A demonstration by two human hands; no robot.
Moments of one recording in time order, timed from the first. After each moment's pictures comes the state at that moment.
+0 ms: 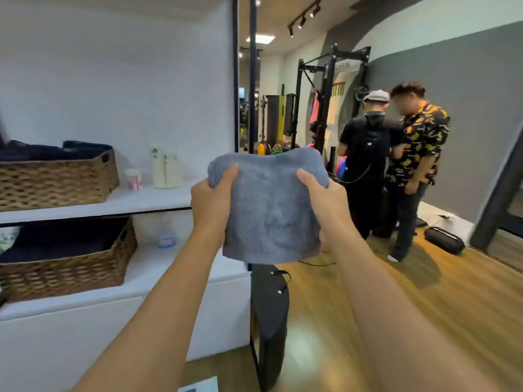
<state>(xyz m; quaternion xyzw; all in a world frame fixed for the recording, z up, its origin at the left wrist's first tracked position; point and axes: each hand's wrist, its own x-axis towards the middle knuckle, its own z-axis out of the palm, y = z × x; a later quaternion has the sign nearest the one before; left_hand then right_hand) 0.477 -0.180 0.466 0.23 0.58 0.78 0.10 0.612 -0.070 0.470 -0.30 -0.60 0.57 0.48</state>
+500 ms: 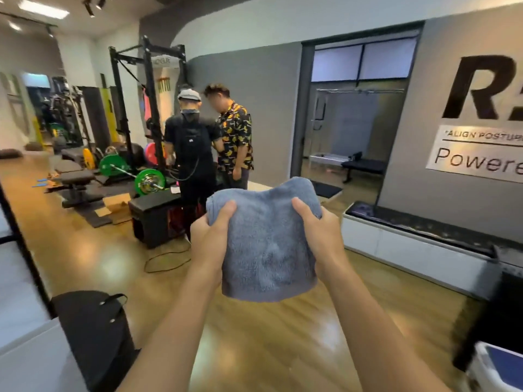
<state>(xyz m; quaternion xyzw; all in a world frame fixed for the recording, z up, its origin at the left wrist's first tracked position) 0.873 -0.036 0.443 0.39 0.47 0.69 0.38 1.044 -0.024 0.457 -0.48 -0.49 0.40 0.61</state>
